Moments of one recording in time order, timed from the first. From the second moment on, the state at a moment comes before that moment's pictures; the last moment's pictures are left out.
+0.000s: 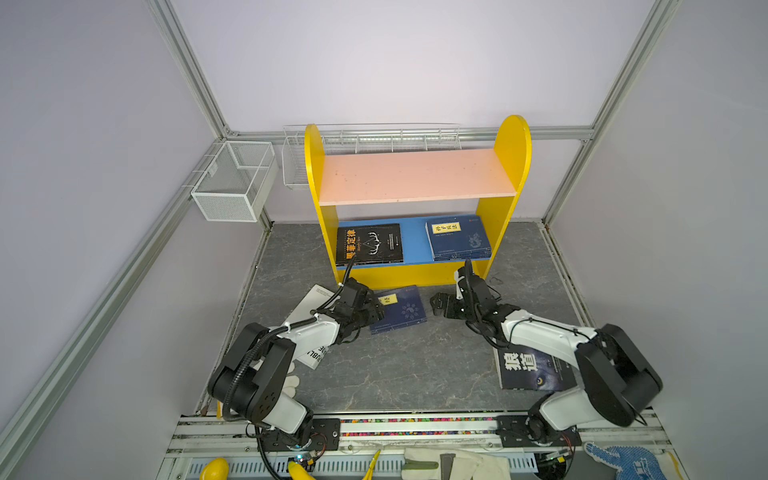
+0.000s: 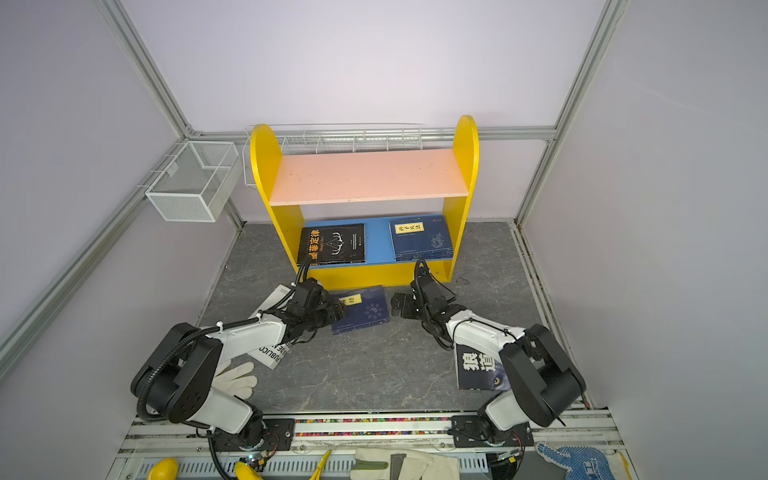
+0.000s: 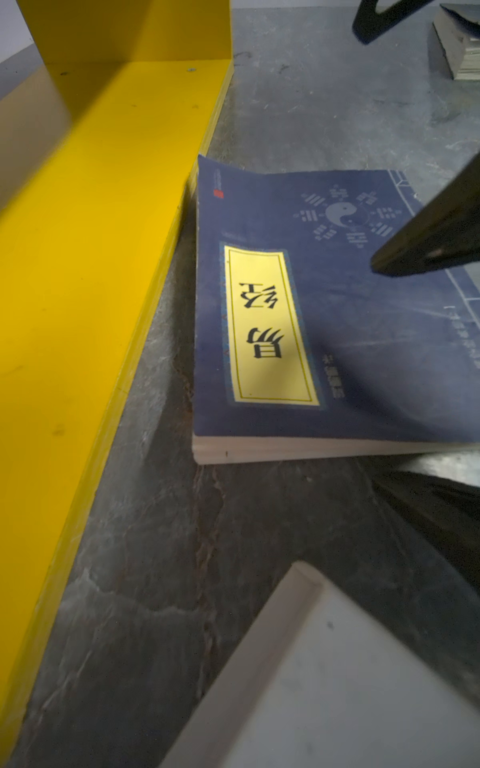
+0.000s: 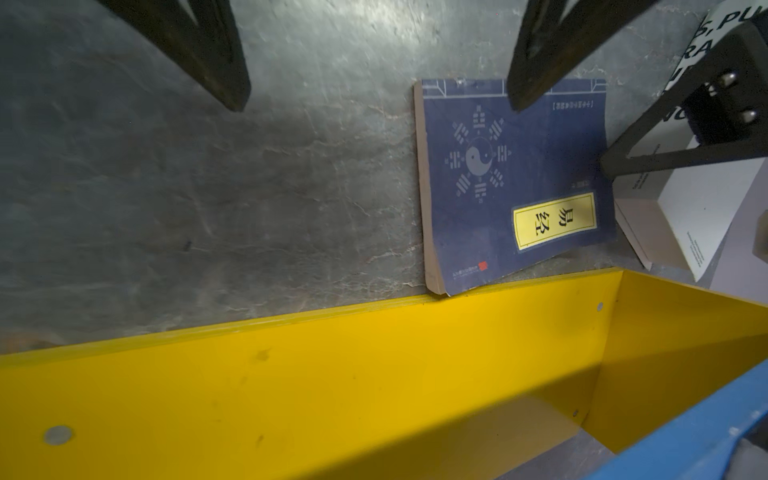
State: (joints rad) left arm -0.53 1.55 0.67 0.04 0.06 -0.76; right arm 0.61 1.56 0.77 0.03 -0.01 0.61
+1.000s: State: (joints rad) left arm -0.51 1.54 0.54 0.47 0.27 -0.86; right arm 0.70 1.81 0.91 0.11 -0.03 0.64
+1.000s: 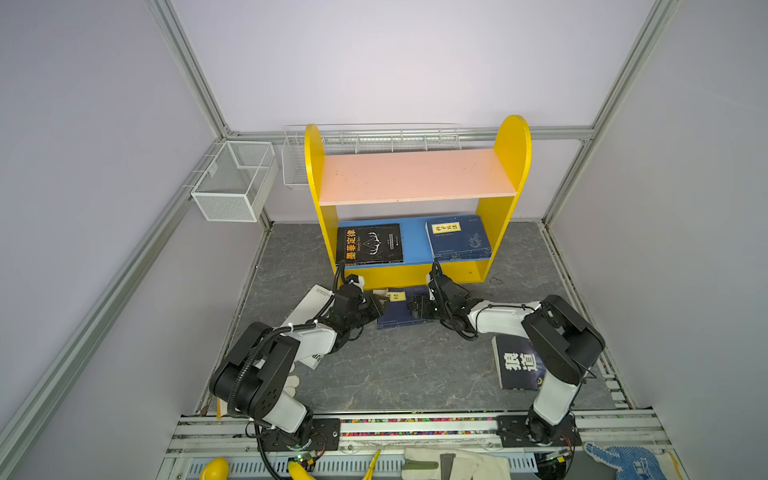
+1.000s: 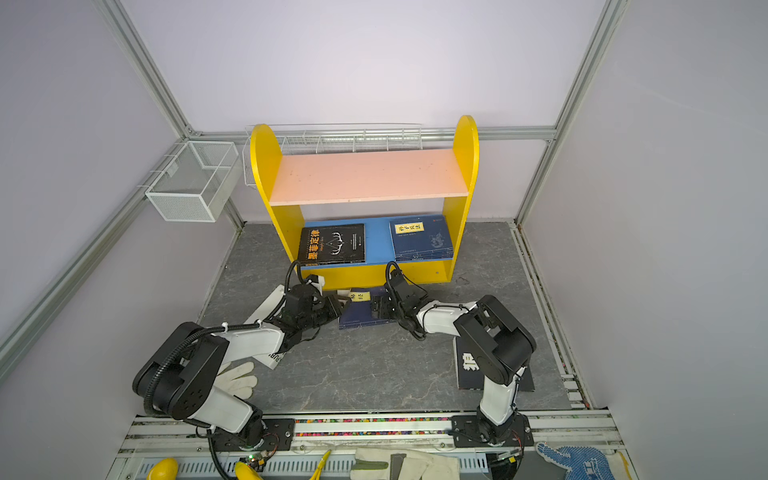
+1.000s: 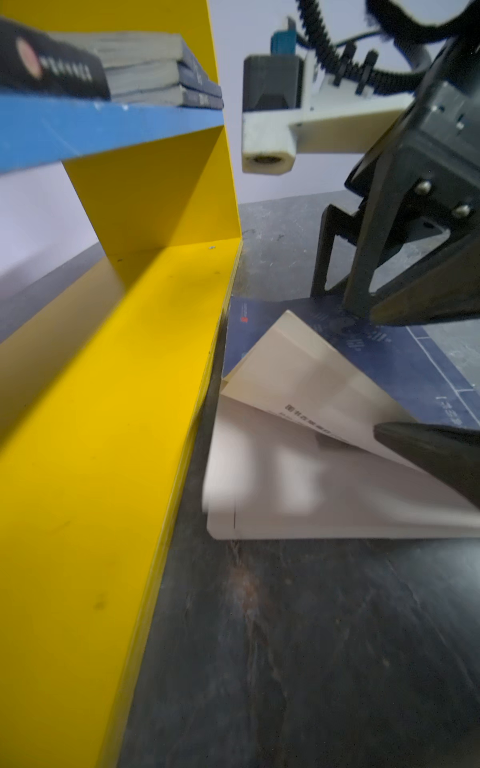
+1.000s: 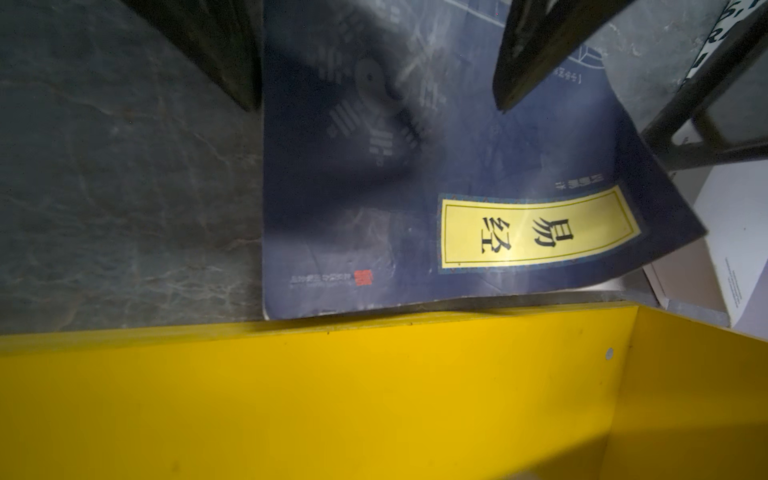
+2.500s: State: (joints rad) left arm -0.51 1.64 0.67 0.36 0.35 -0.65; right arm 0.71 1.82 0.96 0.01 -0.03 0.58
